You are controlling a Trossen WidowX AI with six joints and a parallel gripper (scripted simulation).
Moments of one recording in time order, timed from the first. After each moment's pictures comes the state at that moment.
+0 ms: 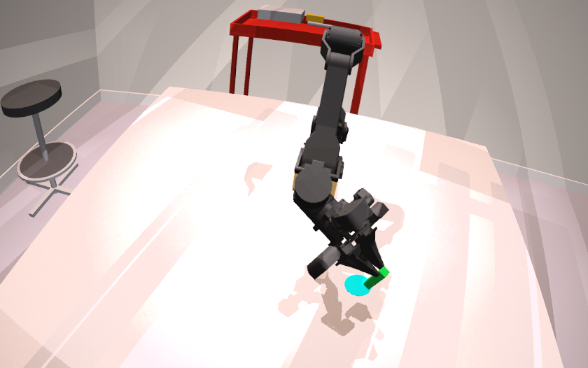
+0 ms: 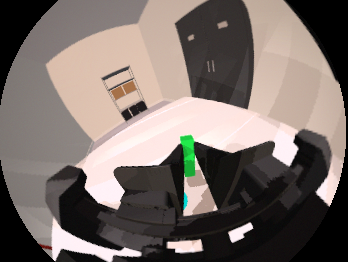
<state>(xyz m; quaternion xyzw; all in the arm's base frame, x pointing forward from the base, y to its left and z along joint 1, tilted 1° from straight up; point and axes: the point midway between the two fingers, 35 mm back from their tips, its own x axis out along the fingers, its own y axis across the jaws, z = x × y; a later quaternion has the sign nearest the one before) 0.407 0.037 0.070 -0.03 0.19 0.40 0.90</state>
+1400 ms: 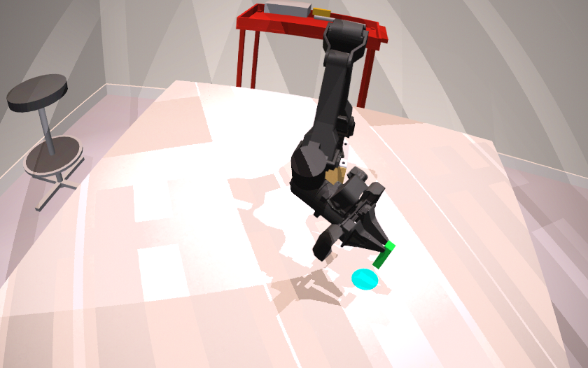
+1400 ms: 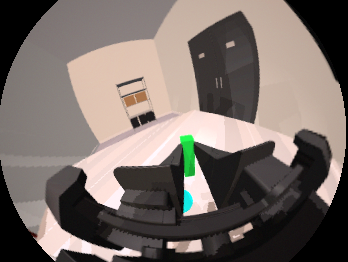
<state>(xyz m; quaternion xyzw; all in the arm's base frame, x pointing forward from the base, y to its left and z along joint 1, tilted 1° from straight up) 0.378 0.032 0.082 -0.02 0.10 0.43 0.90</state>
